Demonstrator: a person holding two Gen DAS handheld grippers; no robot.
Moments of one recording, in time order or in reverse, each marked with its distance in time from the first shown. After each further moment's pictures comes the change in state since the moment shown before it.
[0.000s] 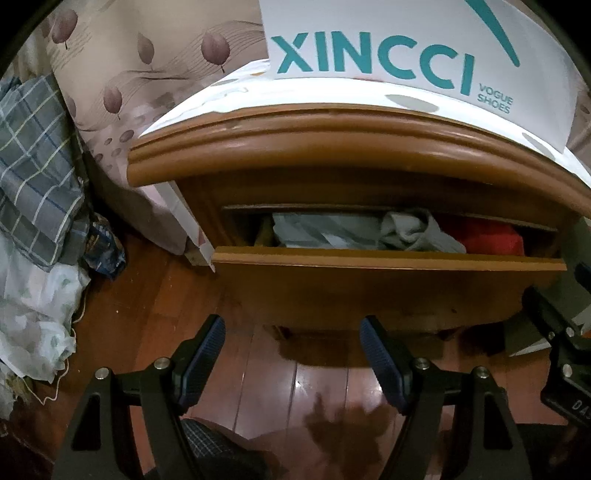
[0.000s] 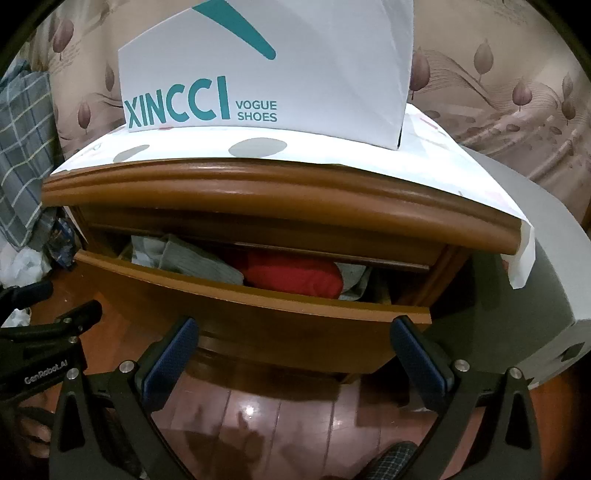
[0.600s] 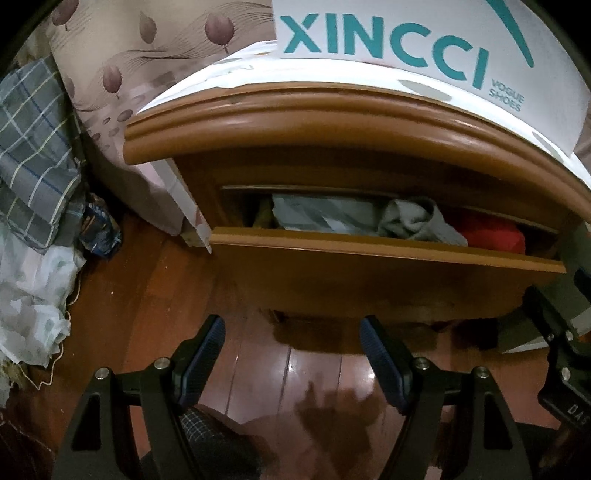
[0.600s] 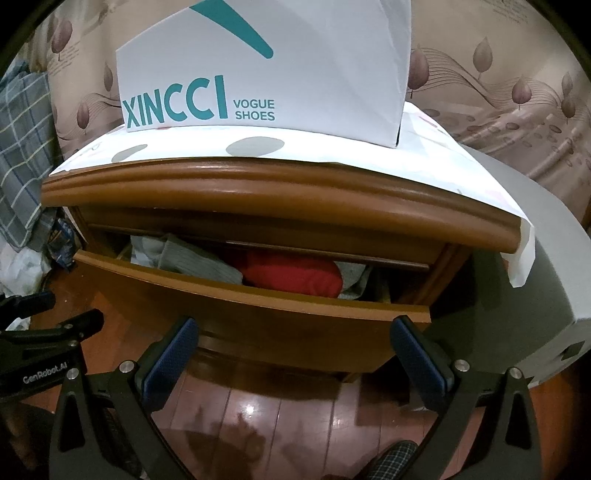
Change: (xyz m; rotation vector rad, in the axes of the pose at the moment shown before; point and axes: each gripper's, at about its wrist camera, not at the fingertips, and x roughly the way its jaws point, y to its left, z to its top) left arm 0.006 0.005 -0.003 -0.039 0.066 -0.018; right arm 0.000 -0.001 0.001 -0.001 0.007 0.006
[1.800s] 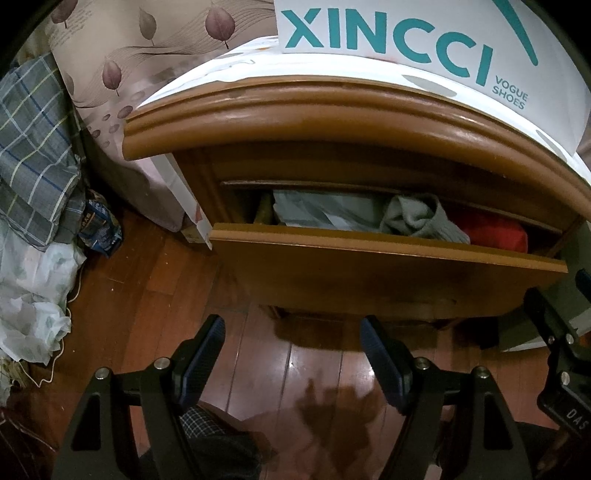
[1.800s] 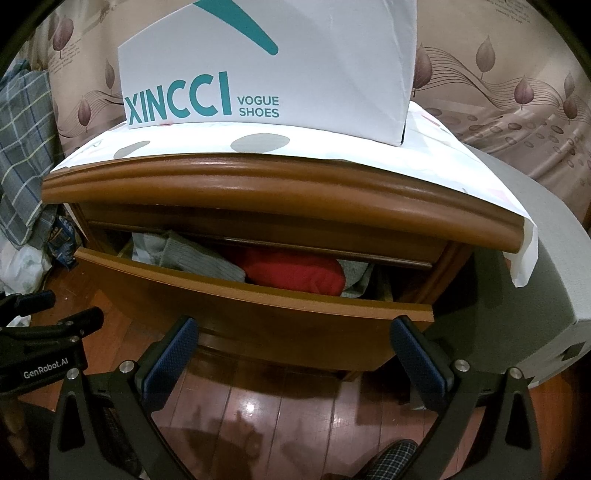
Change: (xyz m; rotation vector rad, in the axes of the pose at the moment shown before) left arm 0.002 -0.001 -0.002 0.001 0.013 0.003; right arm 0.001 0.000 -0.001 -0.003 0.003 -0.001
